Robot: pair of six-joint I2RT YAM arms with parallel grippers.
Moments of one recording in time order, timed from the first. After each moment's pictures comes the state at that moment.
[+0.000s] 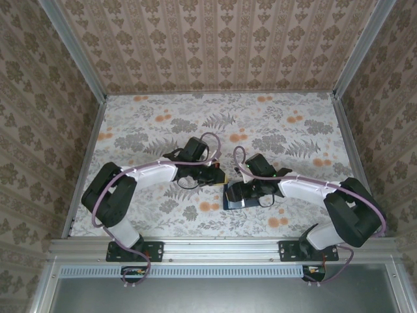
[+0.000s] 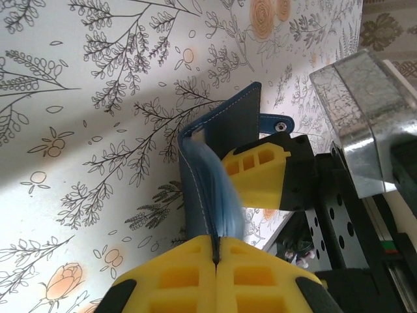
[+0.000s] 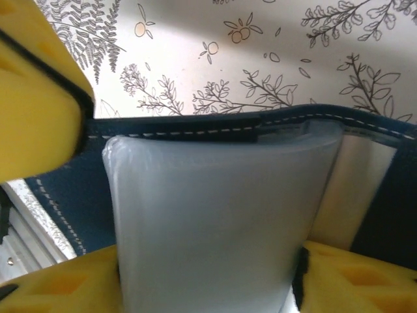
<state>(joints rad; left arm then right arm) -0.74 1.66 0.92 -0.19 0.70 -0.74 0.60 1.44 0.65 -0.27 -0.43 0.43</state>
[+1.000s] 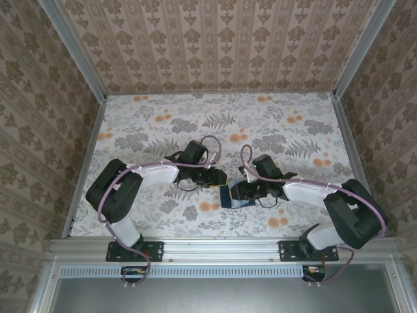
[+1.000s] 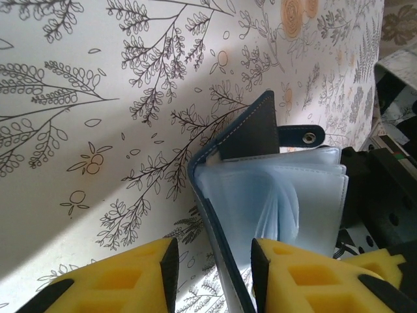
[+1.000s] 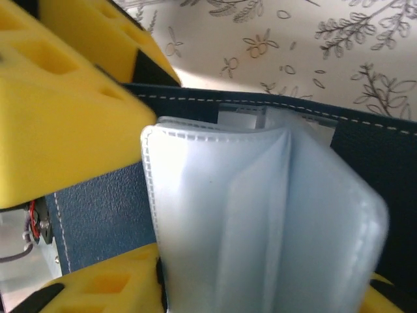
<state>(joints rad) -0.73 1.71 0.88 -0.11 0.68 -0.68 0.54 1.42 0.55 -0.08 -0.58 0.48</state>
